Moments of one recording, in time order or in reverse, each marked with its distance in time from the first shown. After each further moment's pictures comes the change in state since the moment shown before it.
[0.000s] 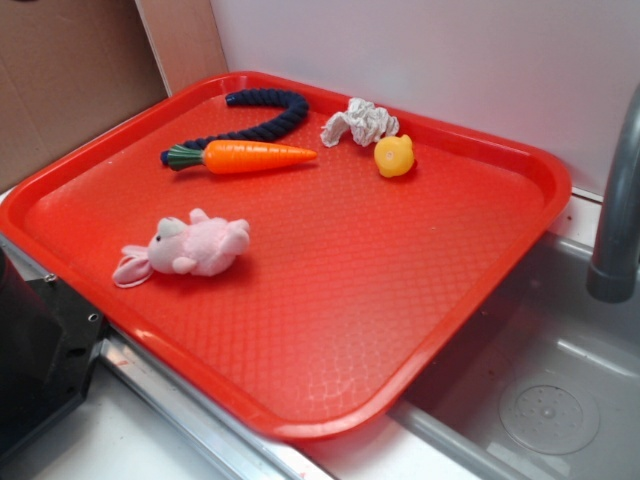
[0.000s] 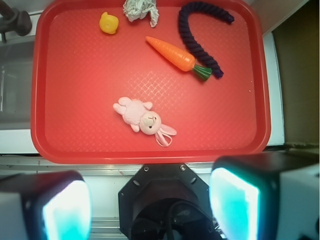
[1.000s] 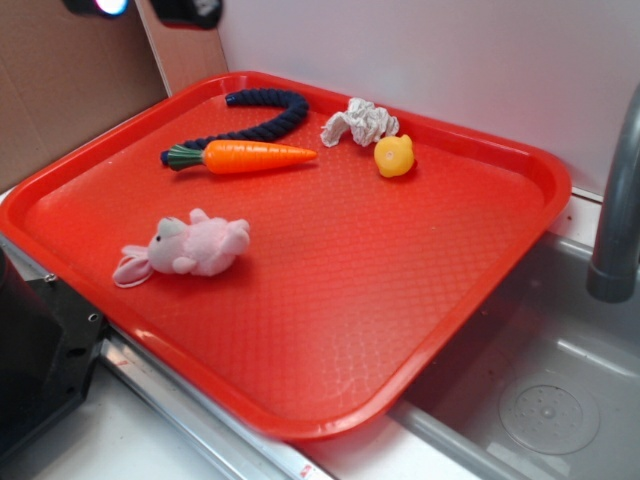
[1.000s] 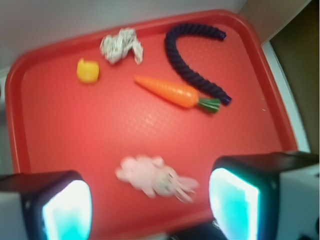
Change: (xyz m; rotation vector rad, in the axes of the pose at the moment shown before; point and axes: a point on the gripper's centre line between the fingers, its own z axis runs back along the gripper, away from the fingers) arm 0.073 -0.013 -0.057 0.042 -0.123 0.286
